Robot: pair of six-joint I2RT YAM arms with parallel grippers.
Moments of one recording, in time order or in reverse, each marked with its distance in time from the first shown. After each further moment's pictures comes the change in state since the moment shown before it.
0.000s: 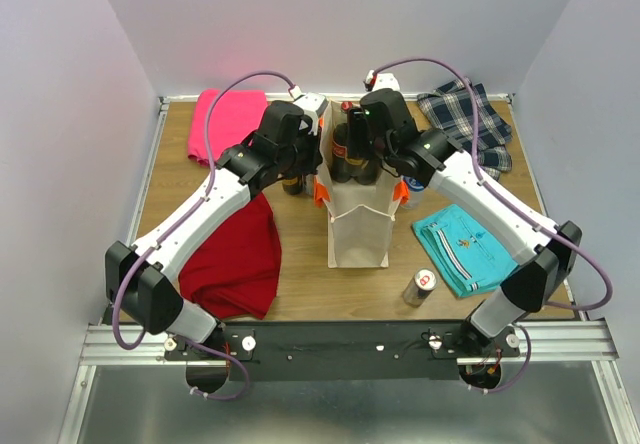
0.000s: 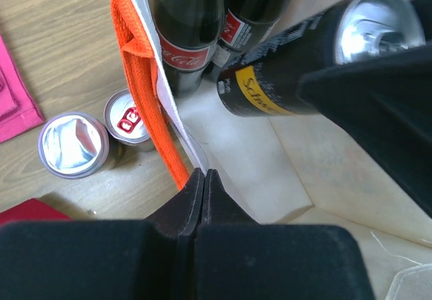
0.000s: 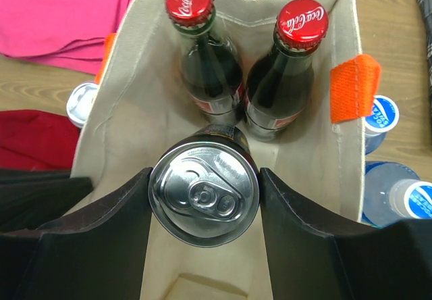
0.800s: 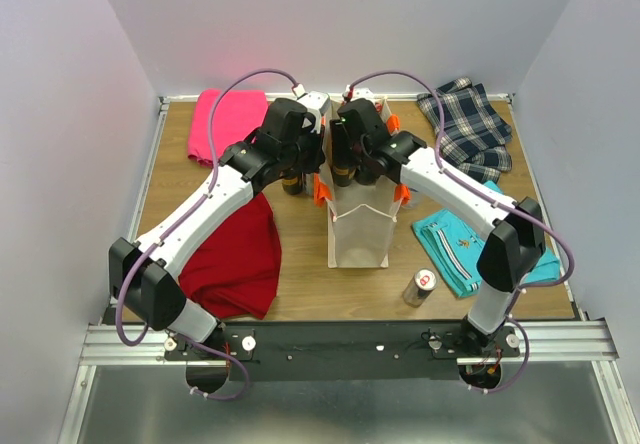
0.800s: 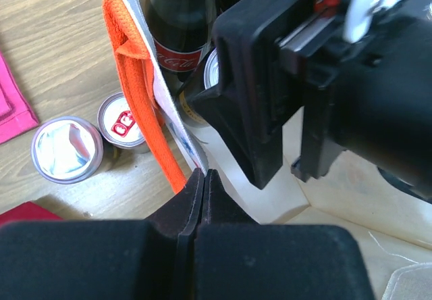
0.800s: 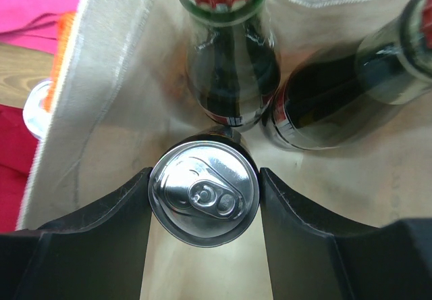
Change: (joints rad) left arm -0.001 0.027 0.037 -0.024 0.008 -0.001; right arm -0.028 0.178 -0.040 0.130 -0.055 -0.002
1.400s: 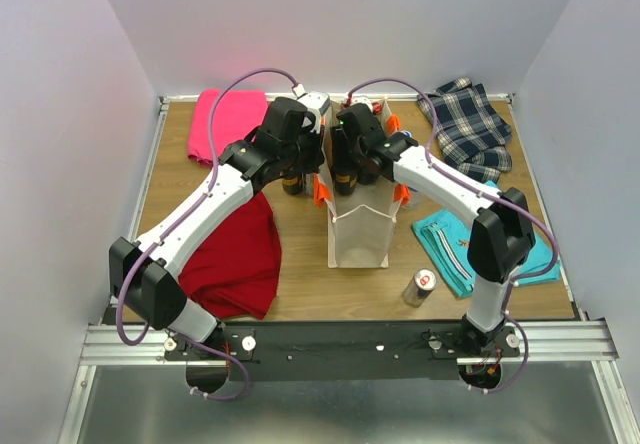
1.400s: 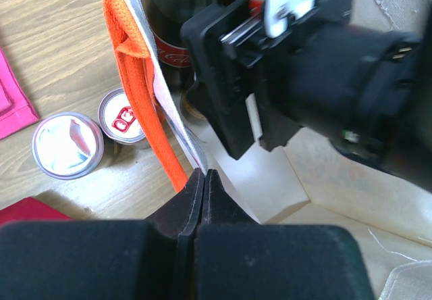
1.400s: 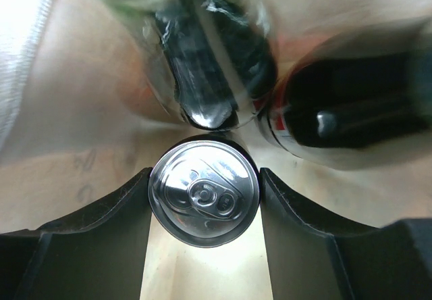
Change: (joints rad) left arm -0.002 0.005 0.015 -0.027 0.004 0.000; right arm -0.040 0.068 -0.031 0.029 -0.044 0.003
